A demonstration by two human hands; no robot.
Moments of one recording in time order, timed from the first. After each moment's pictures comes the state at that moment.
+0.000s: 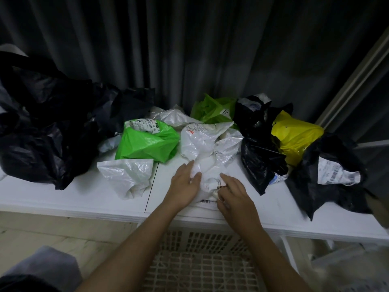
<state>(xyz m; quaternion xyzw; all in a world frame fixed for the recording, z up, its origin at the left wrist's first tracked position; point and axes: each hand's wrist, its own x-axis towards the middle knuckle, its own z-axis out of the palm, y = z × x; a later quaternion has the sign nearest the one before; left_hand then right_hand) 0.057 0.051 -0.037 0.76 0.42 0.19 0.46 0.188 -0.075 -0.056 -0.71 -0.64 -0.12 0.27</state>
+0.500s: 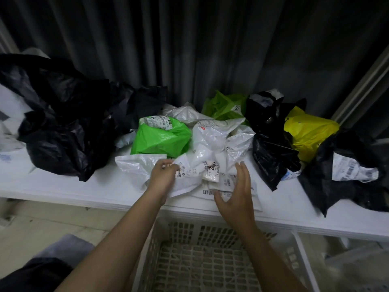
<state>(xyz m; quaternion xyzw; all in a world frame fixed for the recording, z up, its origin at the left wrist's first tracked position) 0.003 0.075 -0.016 0.49 0.53 0.34 0.60 0.151 -0.061 -0.064 -0.74 -0.51 0.00 0.44</state>
